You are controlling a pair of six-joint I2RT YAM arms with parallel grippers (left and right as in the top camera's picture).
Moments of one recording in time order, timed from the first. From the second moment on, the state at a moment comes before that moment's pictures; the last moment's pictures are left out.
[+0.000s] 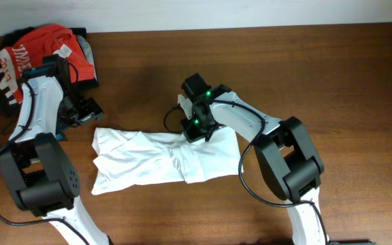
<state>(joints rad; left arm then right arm) 0.22 2.06 1.68 -1.23 -0.07 -0.40 0.56 2.21 1.64 -0.86 -0.34 0.12</state>
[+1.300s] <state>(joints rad) 0.40 2.02 1.30 -1.13 0.31 -0.04 -0.11 2.06 1.85 -1.31 -0.18 0.11</state>
